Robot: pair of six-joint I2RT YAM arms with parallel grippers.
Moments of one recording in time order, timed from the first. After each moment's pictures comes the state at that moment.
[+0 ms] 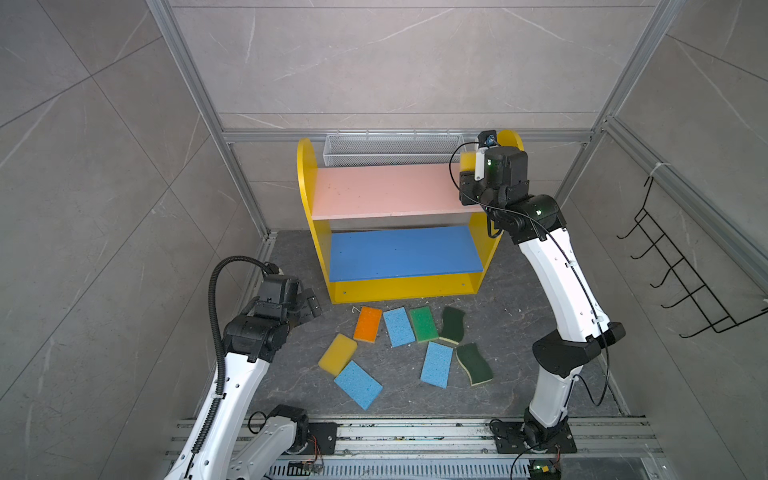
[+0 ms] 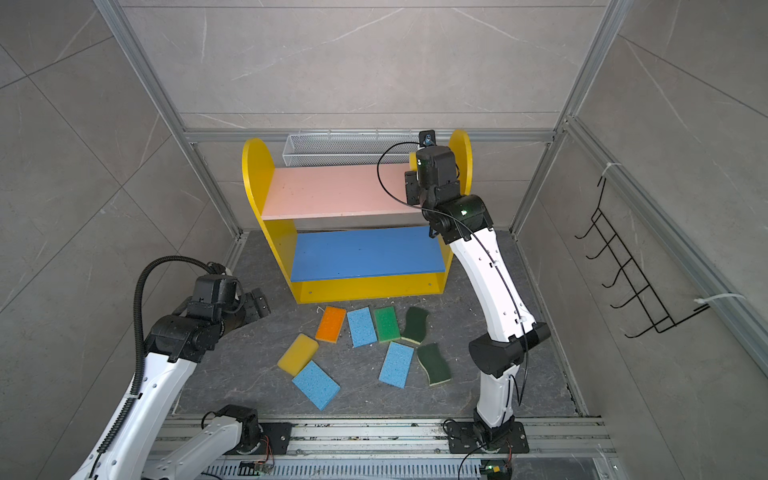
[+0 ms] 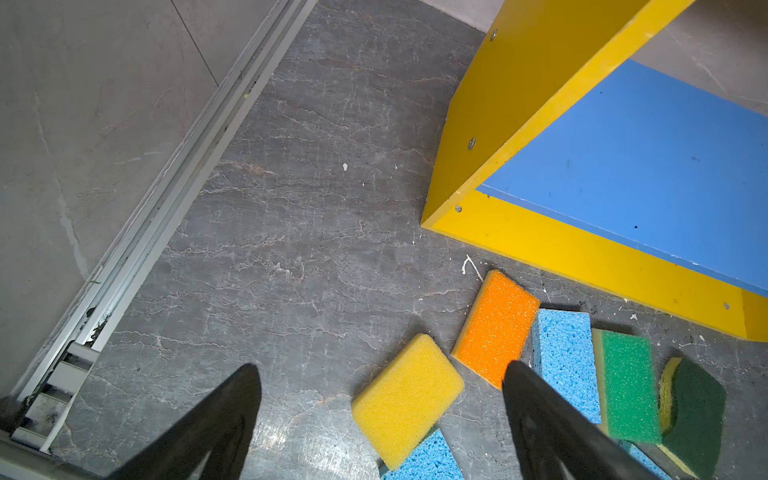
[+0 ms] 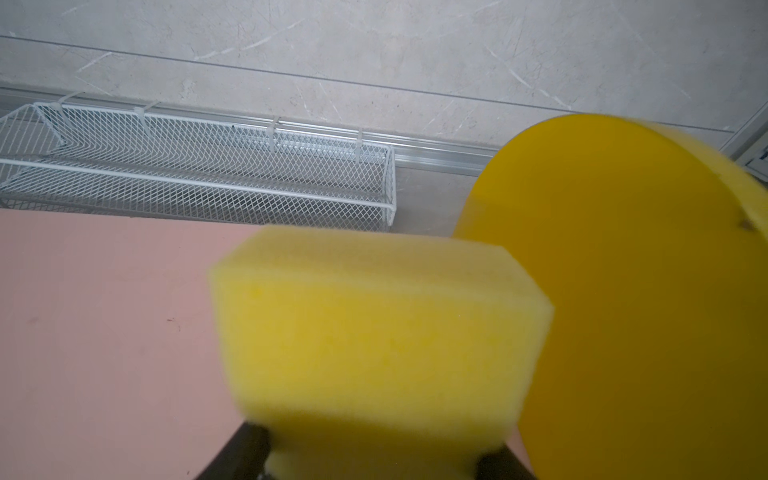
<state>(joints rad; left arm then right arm) -0.23 0.92 1.11 -1.03 -0.26 -0.51 0.48 1.89 2.48 -0.89 0.46 0.00</state>
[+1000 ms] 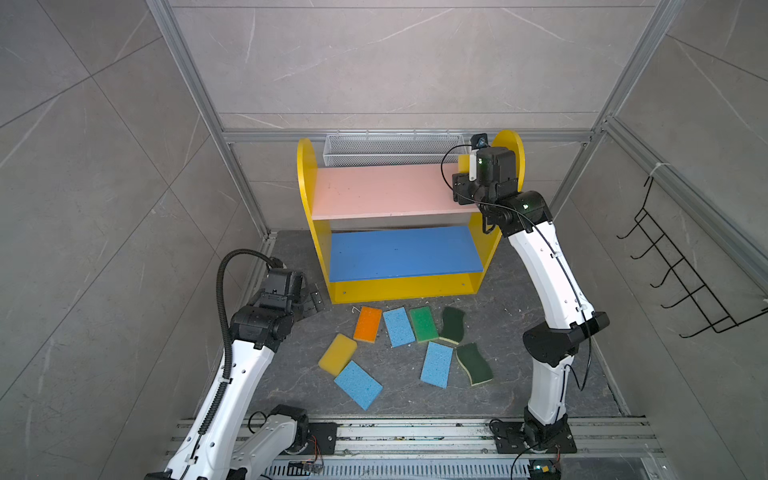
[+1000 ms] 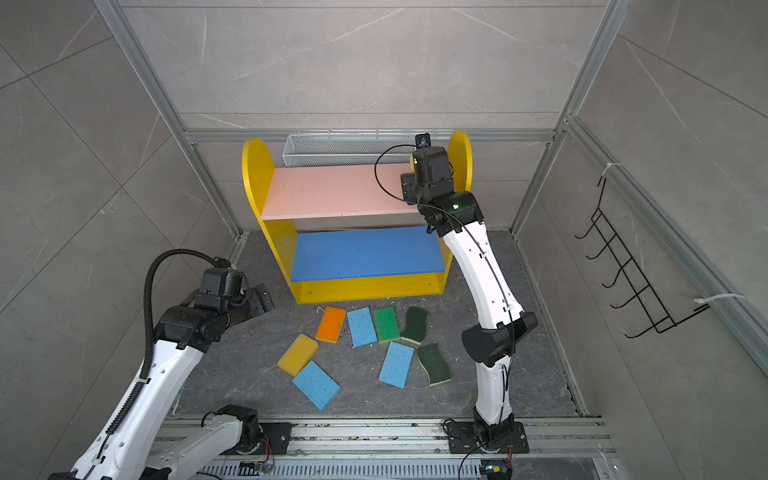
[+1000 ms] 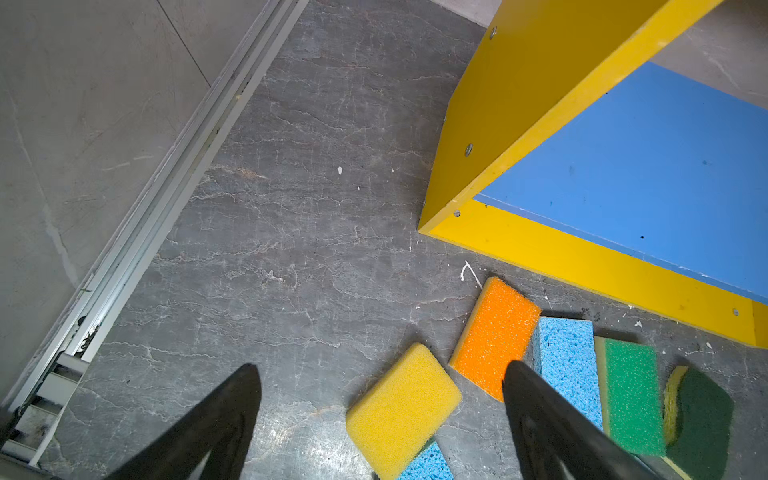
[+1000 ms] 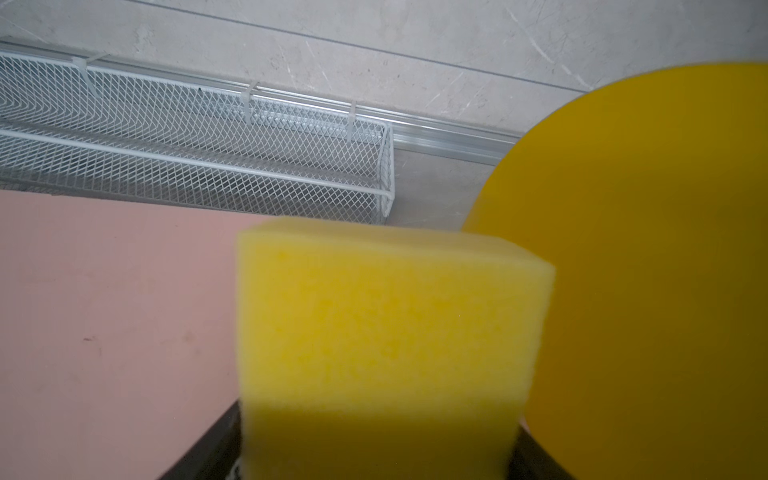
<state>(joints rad) -0.23 0.98 1.13 -1.00 -0.26 -0.50 0.45 2.00 2.55 -0.90 0.45 -0.03</state>
